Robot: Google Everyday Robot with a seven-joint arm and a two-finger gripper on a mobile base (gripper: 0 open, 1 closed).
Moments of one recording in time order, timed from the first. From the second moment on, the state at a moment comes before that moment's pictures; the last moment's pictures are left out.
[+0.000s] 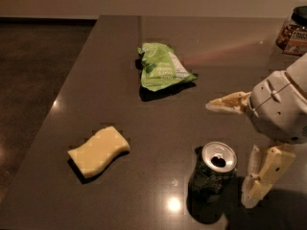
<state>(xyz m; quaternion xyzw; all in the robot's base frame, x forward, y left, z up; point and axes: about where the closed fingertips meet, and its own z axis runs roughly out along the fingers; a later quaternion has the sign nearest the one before) 0.335 -0.135 0.916 -0.71 0.65 0.17 0.20</state>
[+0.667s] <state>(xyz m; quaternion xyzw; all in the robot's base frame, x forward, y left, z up) 0.314 -0.106 0.894 -0.72 0.63 0.22 0.20</state>
